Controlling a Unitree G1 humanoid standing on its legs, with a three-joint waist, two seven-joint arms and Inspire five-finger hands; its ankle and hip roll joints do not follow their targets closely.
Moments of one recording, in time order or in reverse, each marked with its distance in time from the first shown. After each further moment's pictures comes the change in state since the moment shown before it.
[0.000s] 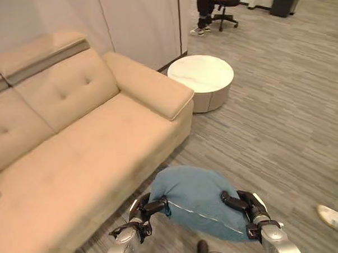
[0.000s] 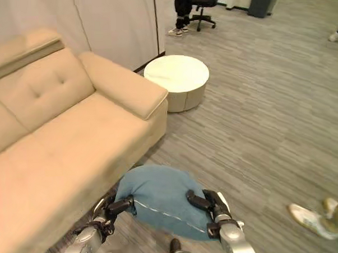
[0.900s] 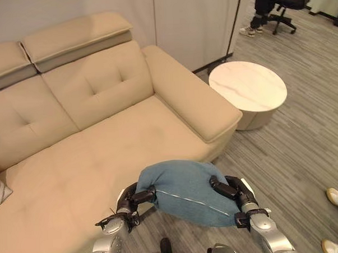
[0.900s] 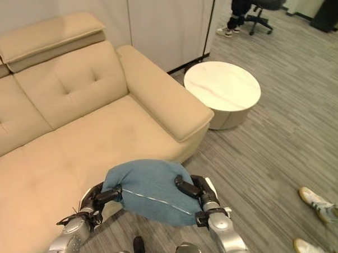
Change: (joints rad) left arm -0.039 0.088 0.045 -0.083 0.002 0.020 0.014; right arm -0.022 0.031 0.020 -0.127 -0.048 0.019 0.009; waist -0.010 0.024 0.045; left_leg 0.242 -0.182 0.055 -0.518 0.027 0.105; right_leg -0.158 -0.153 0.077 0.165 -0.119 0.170
